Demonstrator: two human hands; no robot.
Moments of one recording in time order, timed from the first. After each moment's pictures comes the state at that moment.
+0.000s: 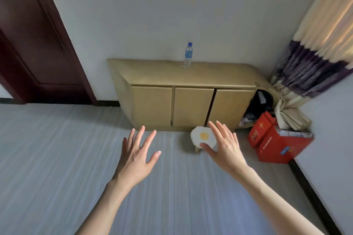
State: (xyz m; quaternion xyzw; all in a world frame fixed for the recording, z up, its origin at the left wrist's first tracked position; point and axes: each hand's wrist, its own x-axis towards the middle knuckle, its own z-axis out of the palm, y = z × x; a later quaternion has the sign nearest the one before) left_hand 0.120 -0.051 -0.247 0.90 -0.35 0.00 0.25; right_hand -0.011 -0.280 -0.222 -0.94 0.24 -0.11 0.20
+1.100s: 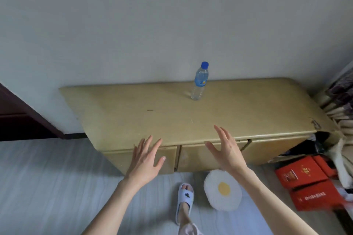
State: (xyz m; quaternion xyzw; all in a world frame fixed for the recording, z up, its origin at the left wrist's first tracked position) left_hand 0.676 -0.395 -0.343 0.89 -0.37 -0.17 0.18; right_hand 0.531 -0.603 -0.309 -0.90 0.33 -0.08 0.29
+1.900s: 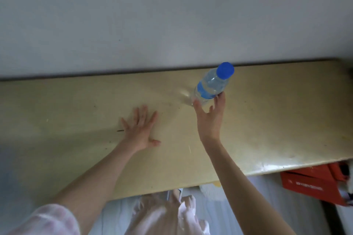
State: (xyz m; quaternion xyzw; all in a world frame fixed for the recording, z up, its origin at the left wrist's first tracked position) left_hand 0.915 -0.614 -0.474 0.85 -0.38 -0.36 -0.04; right_hand 0.805 -0.765 -0.409 -0.61 0.49 -0.28 0.56
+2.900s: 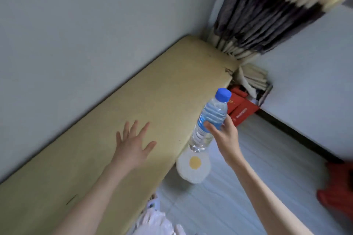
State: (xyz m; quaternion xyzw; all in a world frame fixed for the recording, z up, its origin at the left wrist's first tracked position) left_hand 0.808 -0.699 -0.360 0.70 -0.66 -0.25 0.03; right_hand 0.564 -0.723 -0.305 -0.46 0.61 -0.46 0.45
